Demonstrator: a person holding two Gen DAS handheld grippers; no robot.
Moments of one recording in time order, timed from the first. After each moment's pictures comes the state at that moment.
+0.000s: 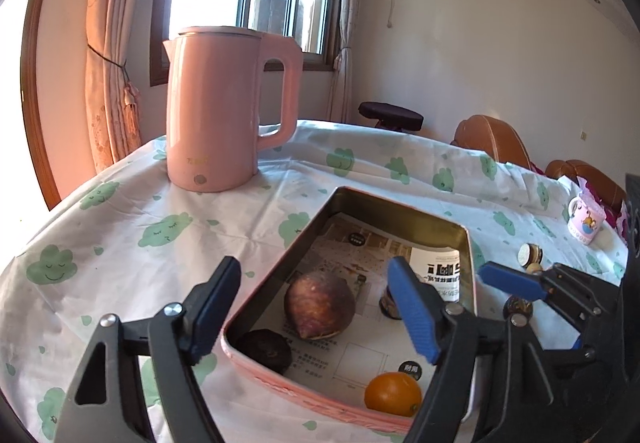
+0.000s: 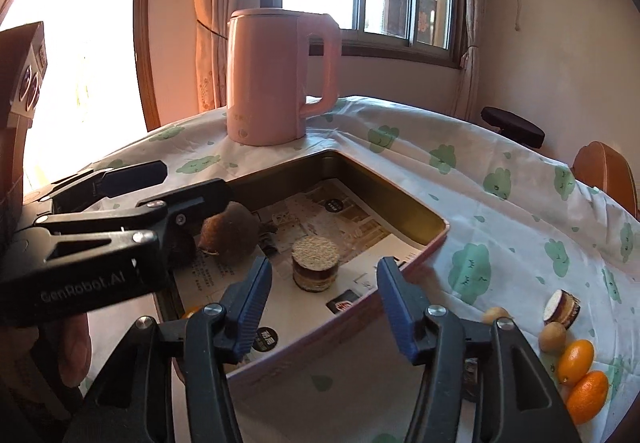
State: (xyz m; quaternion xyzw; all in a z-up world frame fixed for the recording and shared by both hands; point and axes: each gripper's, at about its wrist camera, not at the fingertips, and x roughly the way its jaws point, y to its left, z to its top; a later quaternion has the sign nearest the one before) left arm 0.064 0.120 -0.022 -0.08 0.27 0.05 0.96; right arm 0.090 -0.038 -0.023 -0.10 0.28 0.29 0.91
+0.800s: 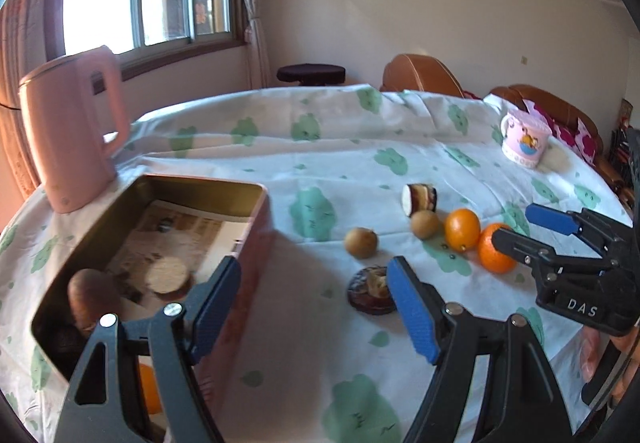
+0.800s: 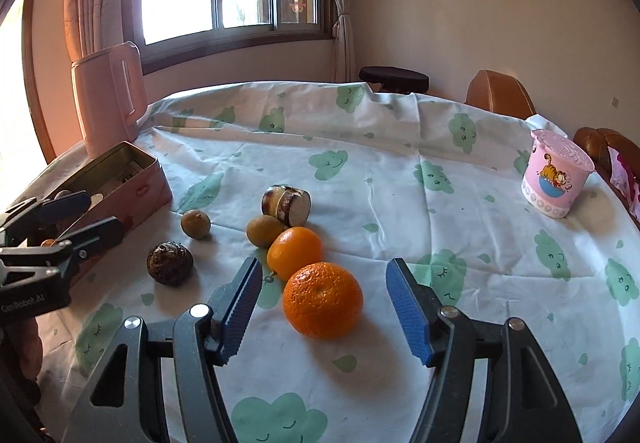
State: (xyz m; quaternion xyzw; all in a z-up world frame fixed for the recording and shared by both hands) left arm 0.098 -0.044 -0.033 0.02 0.33 -0.07 0.94; right arm 0.102 -0.240 -0.035 -0.03 0.32 0.12 0.94
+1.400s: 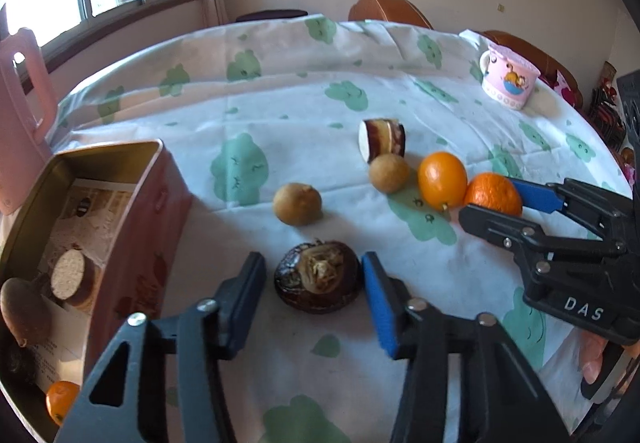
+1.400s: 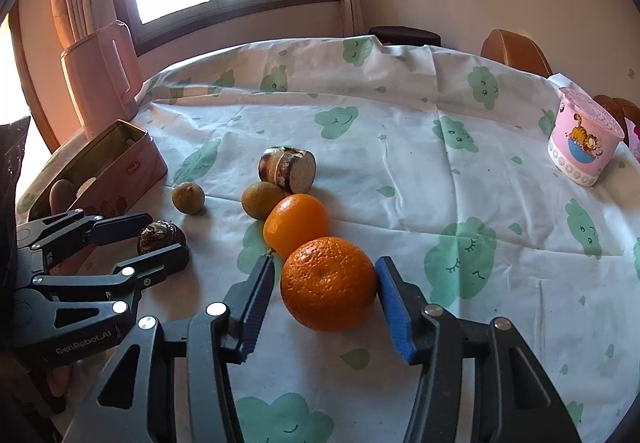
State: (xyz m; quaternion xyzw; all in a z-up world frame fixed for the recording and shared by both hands) left arm 0.133 -0.081 -0.067 0.04 0.43 -0.13 0.89; right arm 0.127 -0.244 -0.053 -0.01 0.40 0.14 0.91
